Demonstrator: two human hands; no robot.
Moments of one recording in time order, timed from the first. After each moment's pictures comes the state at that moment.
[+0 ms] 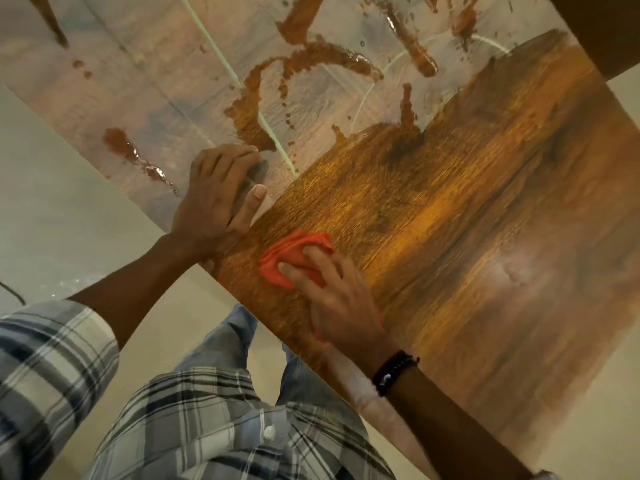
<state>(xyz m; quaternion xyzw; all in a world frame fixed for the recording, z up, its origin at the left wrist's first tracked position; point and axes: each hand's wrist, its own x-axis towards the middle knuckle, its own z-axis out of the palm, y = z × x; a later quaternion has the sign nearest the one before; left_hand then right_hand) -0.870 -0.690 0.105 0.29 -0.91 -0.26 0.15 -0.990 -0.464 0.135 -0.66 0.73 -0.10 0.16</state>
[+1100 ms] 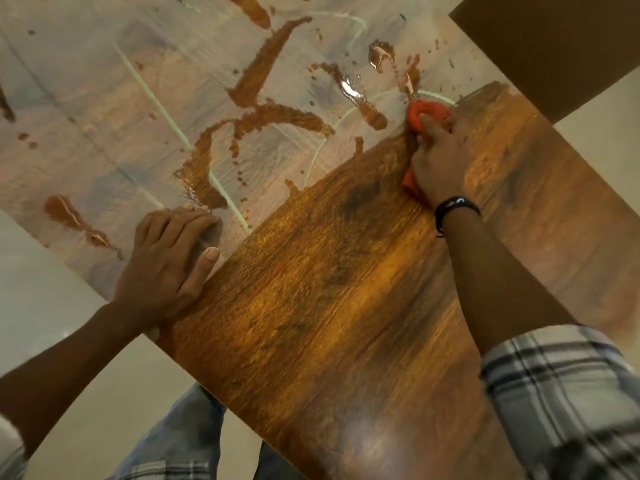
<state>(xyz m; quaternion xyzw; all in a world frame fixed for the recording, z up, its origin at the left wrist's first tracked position) -0.875 -0.685 0.108 0.30 -0.93 -0.19 0.10 -1.286 -0.587 0.131 -0.33 0.93 -0.16 0.03</state>
